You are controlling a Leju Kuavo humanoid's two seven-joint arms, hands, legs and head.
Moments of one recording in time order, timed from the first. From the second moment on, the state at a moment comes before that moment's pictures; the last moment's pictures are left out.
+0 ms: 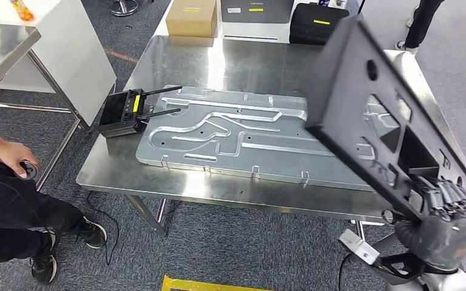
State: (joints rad) left arm -0.03 -0.18 0.75 -0.21 -1.43 0.18 -0.36; right arm 0.02 0.04 -0.19 -1.91 1.06 -0.70 -0.51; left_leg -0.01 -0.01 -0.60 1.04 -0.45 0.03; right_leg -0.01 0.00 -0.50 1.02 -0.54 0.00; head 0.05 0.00
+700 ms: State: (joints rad) left arm -0.04 -0.18 0.67 -0.21 -1.43 0.17 -0.36; right arm -0.39 -0.12 0.23 -1.67 1.47 -0.63 0.03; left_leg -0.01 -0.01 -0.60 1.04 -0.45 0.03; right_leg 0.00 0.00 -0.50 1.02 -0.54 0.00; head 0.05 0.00
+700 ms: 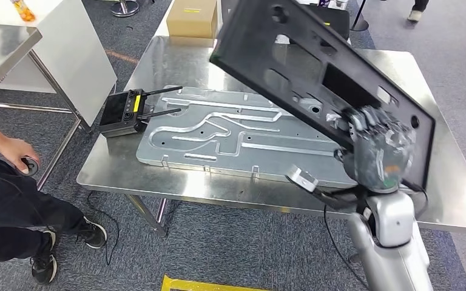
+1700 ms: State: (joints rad) left arm -0.05 -0.18 0.54 -0.21 -1.43 0.15 -0.33; right arm -0.79 -0.22 0.69 -1.02 1.57 -0.41 0.51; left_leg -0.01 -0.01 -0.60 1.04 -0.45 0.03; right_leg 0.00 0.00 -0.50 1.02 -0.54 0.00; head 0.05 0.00
